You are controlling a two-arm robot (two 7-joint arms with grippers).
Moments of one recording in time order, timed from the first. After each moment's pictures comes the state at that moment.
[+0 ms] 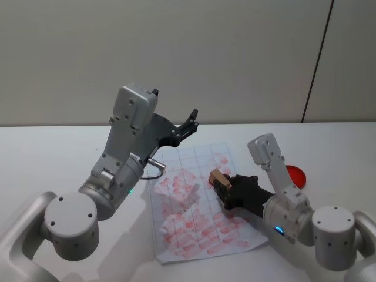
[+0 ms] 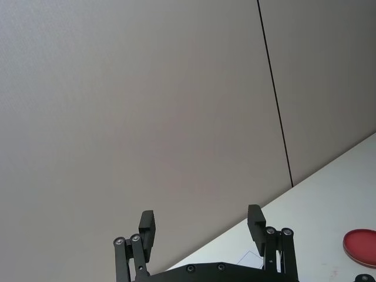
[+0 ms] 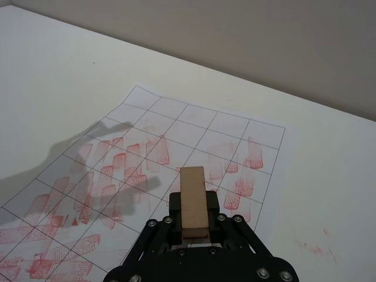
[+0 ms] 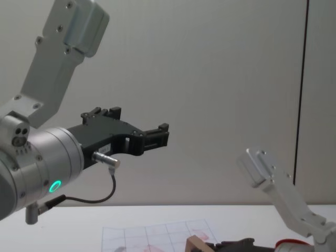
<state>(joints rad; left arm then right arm) -0.24 0.38 0.45 -1.63 -0.20 0.01 -0.01 0.32 0.11 -0.40 -1.12 0.10 0.15 0.38</state>
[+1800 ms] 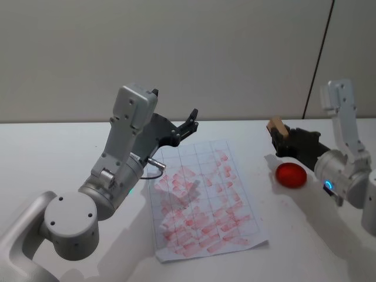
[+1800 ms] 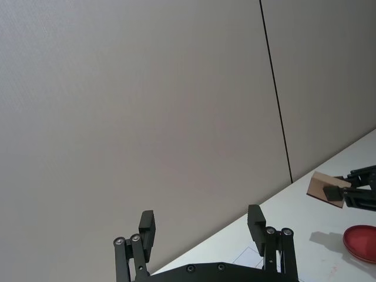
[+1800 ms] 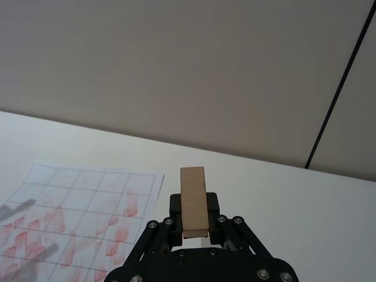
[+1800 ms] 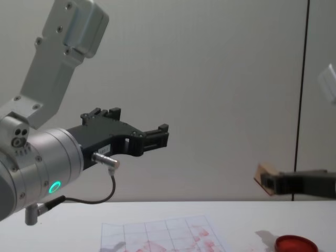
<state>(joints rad) -0.24 0.38 0.45 -1.63 -0.20 0.01 -0.01 0.29 0.21 -0.27 -1.42 0.26 0.34 0.16</state>
